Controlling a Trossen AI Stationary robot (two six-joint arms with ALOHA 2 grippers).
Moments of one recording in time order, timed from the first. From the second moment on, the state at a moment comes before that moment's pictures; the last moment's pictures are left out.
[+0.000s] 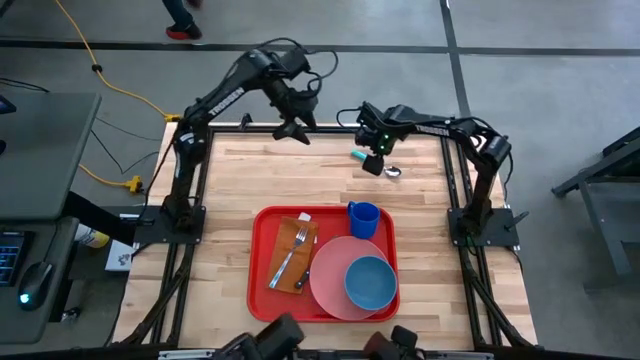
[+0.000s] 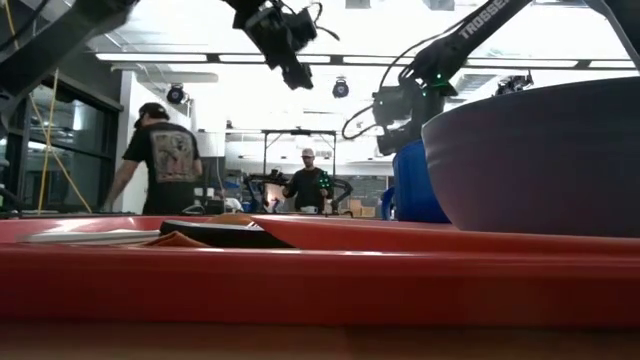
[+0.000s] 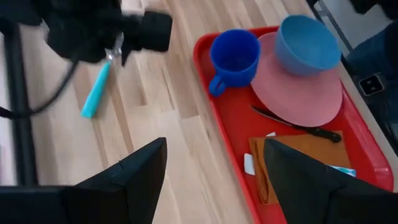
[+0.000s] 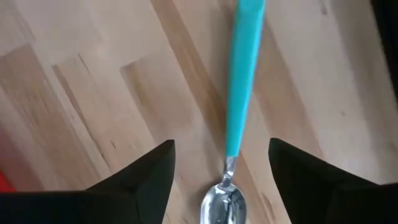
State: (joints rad) left arm 0.68 2.07 2.36 -1.53 0.70 0.84; right arm -0.67 1.86 1.33 -0.86 -0.06 -0.23
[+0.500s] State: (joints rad) left arm 0.66 1.79 2.36 -1.55 0.70 0.82; right arm -0.67 1.92 1.33 -0.88 0.02 -0.23
